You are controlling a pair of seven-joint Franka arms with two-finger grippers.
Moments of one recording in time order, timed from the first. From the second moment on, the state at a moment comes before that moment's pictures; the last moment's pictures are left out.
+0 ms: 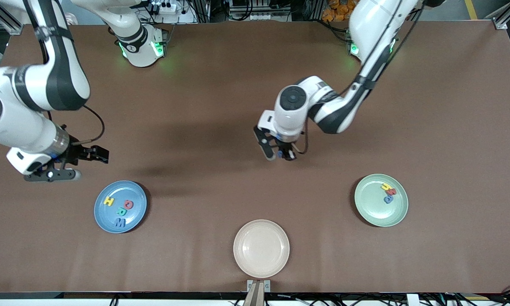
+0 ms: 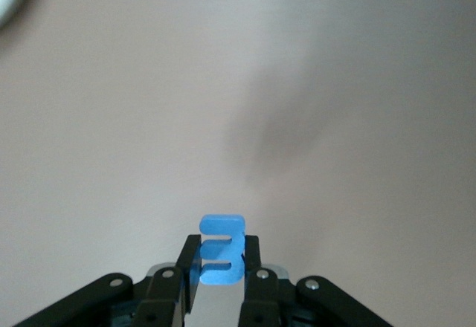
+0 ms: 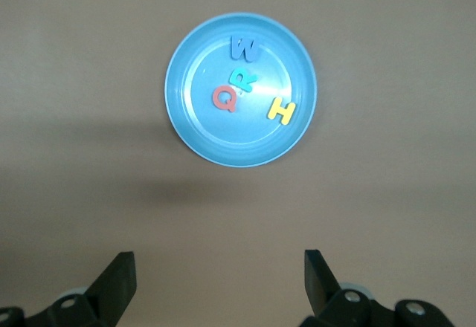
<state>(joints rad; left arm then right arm) -0.37 0.54 -0.32 -1.74 0.28 2.32 0.26 0.04 0.16 0.01 -1.82 -0.03 1.98 0.01</state>
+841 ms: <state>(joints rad) -0.20 0.52 0.03 -1.63 0.16 2.26 0.27 0.04 0.02 0.03 -1.61 -0.03 1.72 0.01</state>
